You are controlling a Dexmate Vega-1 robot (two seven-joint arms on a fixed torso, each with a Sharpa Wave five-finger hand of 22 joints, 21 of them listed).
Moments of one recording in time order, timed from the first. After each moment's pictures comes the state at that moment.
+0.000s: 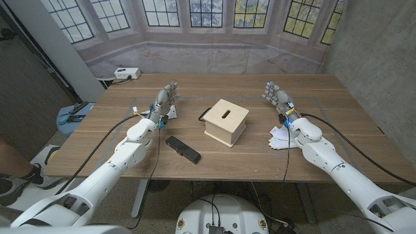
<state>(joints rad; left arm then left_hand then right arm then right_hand) 0.83 0.53 0.39 -1.30 -0.62 -0.27 -0.04 0.18 0.17 0.71 0.06 0.17 0.07 0.01 0.19 0.18 -0.03 0.02 0.20 0.19 -0.04 0.06 0.17 0.16 0.11 0.06 0.20 0.17 -0.89 -0.53 -0.36 -1.37 0.66 0.25 -0.02 0.52 0.16 0.31 -0.03 0.17 0.23 -0.05 0.18 0.18 0.24 -0.04 0.18 0.20 0.19 -0.04 0.19 0.22 0.42 -0.04 0.19 0.17</state>
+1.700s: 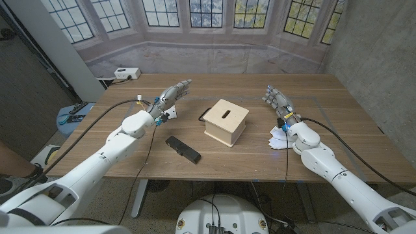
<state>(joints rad) 0.77 0.65 0.47 -1.34 -0.42 -0.39 -0.18 0.22 0.19 0.71 0.04 0.18 0.11 0.00 0.19 0.18 0.01 0.01 0.22 0.19 -0.01 0.06 0.18 0.17 0.14 0.08 0.21 0.17 -0.94 -0.53 -0.36 -1.44 0.61 0.26 -0.11 0.54 0.16 0.32 -0.07 0.17 0.23 -0.05 0.19 0.18 0.24 -0.03 0.19 0.20 0.19 -0.04 0.20 0.21 0.42 -0.04 0.19 0.17</state>
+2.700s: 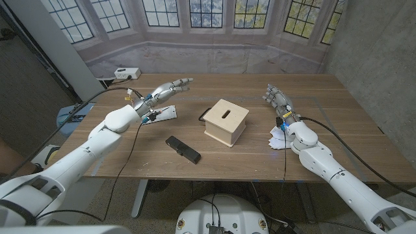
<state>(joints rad) 0.69 0.74 0.48 -1.20 -0.29 -0.71 -0.36 0.39 0.17 0.83 -0.11 0.29 0.18 -0.06 0.19 0.18 0.08 -0.05 0.22 0.19 0.06 -0.01 0.18 0.16 0.19 0.05 0.21 0.17 -0.94 -0.52 -0.37 -1.46 0.58 0.25 -0.15 0.55 0.16 0.32 -0.09 0.18 0.23 -0.05 0.19 0.18 0.24 -0.03 0.19 0.20 0.18 -0.04 0.20 0.21 0.42 -0.04 0.19 0.17</state>
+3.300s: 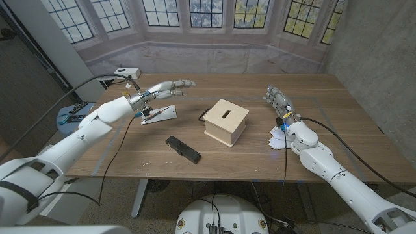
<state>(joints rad) 0.58 0.75 0.52 -1.07 -0.05 -0.95 -0.37 0.44 0.17 0.82 -0.15 0.31 0.31 -0.05 0.22 0.18 0.20 -0.07 0.26 0.20 0.10 -0.05 0.18 0.16 0.20 0.04 0.21 0.17 -0.94 -0.52 -0.37 -1.46 0.58 0.24 -0.16 0.55 0.16 0.33 -0.09 0.18 0.23 -0.05 0.19 0.18 0.24 -0.03 0.19 0.20 0.18 -0.04 0.21 0.21 0.42 -0.05 0.19 0.17</state>
